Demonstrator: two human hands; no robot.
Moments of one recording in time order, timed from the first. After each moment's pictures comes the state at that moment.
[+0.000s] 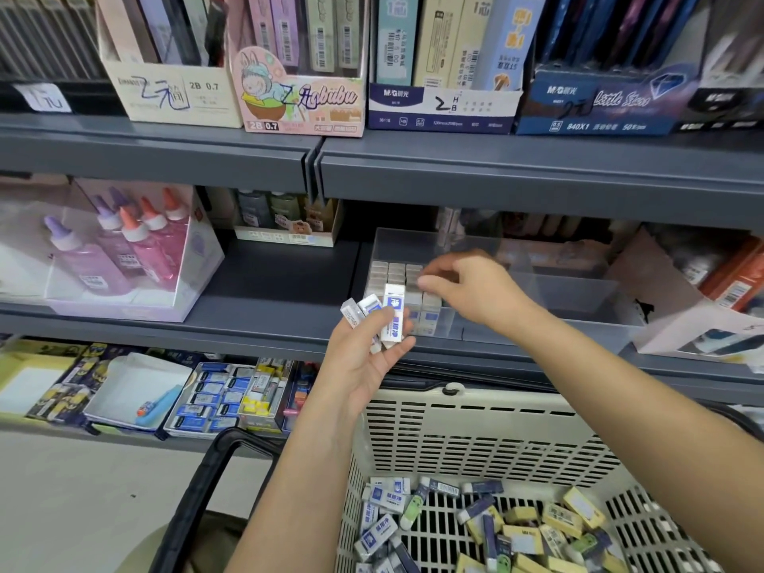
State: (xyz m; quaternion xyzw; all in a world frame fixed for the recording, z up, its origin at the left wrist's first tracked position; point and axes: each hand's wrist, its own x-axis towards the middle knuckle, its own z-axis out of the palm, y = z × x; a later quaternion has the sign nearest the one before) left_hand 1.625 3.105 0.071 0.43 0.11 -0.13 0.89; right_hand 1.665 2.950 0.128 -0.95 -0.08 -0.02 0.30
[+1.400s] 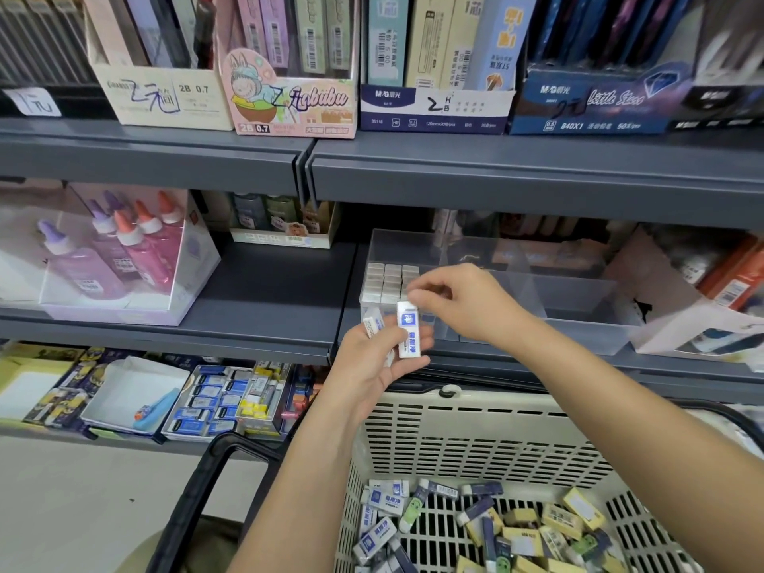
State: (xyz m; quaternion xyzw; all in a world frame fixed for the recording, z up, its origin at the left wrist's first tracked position) left_hand 1.619 3.095 0.075 0.52 0.07 -0.17 0.84; right_hand 1.653 2.949 0.123 -0.94 -0.13 -0.02 0.32
